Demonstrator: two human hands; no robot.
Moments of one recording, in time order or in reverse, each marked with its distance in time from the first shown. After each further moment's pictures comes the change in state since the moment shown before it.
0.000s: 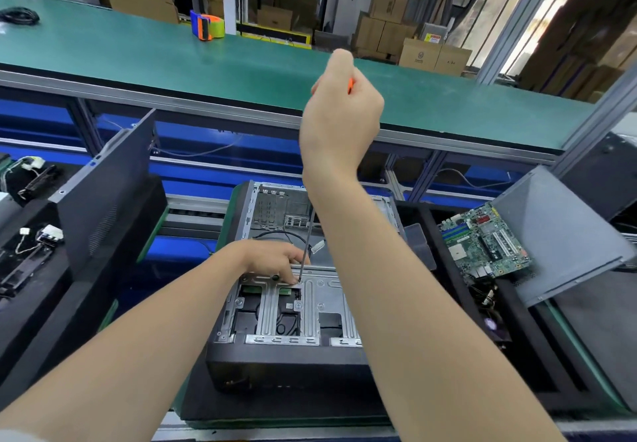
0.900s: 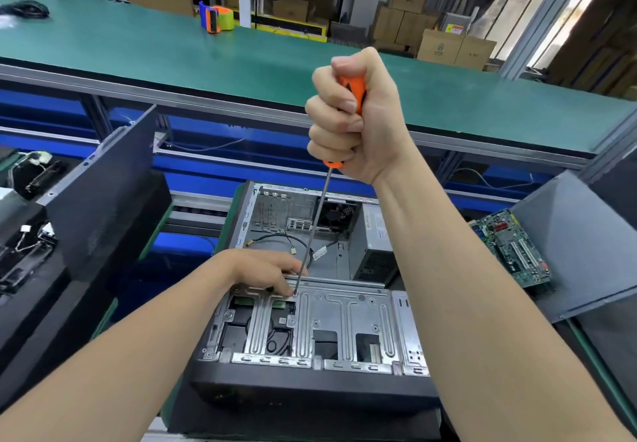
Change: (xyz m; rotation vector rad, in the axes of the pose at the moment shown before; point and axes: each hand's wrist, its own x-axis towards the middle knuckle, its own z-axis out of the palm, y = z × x) left_hand 0.005 -0.009 -0.004 -0.036 -0.047 -0.048; right_hand 0.085 0.025 -0.037 0.588 -1.295 0.395
